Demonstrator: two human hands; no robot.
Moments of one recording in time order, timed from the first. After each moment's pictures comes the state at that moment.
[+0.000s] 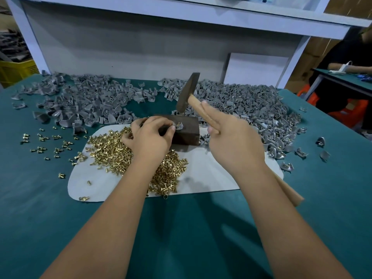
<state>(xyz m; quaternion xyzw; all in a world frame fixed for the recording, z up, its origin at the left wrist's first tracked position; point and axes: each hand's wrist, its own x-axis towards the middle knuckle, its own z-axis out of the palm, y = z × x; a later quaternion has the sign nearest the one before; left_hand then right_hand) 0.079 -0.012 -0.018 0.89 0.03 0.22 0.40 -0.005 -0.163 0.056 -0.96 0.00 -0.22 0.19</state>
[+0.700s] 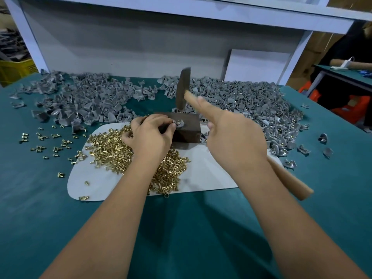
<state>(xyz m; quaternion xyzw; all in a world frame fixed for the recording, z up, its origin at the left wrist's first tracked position) 0.082 -0.012 -0.020 0.89 0.04 0.23 0.39 -0.007 -0.154 0.060 -0.96 -0.02 -0.29 0.05</state>
